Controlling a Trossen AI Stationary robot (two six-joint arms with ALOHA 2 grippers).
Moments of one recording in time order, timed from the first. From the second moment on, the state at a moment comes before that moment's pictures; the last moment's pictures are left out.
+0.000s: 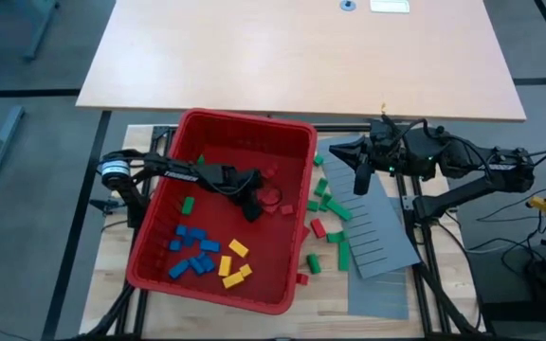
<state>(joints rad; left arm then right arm) 0.19 1.76 0.94 -0.42 0.02 -0.49 0.08 1.06 1.37 -0.48 0.38 0.34</state>
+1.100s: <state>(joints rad) 0.14 1.52 1.51 -0.70 0.06 -0.27 0.08 1.06 1.37 -0.48 0.39 0.33</state>
